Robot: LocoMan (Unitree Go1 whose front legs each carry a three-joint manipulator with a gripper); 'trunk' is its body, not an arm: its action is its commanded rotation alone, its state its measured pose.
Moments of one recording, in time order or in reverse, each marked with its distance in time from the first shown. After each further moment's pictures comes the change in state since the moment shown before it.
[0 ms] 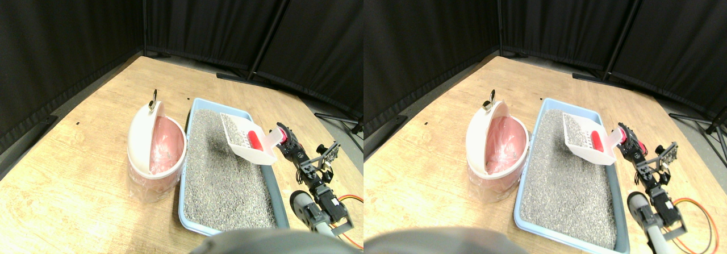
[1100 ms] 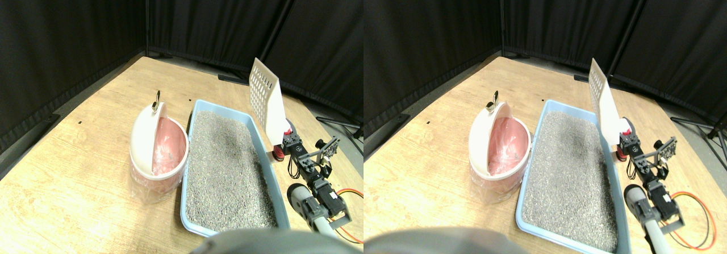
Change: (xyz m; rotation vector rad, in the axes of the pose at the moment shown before) right arm 0.009 0.014 0.003 0.696 0.001 -0.013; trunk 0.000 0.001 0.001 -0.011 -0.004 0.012
